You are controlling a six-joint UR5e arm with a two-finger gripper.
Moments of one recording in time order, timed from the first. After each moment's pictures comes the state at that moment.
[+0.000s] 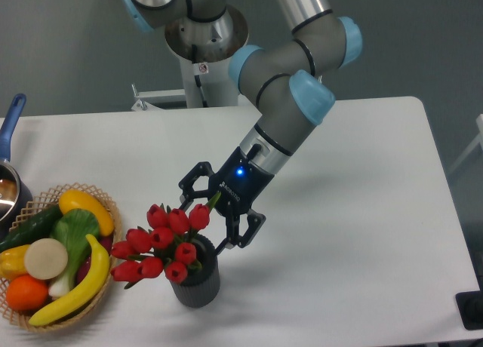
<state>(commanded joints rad) 2.53 -1.93 -1.73 -0.80 0.59 1.14</state>
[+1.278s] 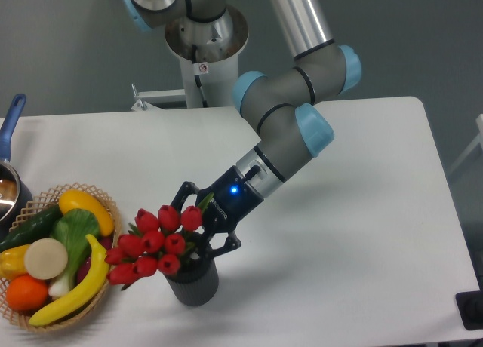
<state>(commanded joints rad) 2.51 -1.97 -1.75 -0.80 0.45 1.16</state>
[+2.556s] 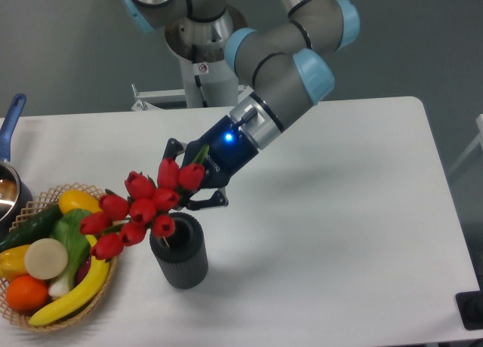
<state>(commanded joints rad) 2.56 -1.79 -1.78 -0.80 0.29 1.08</state>
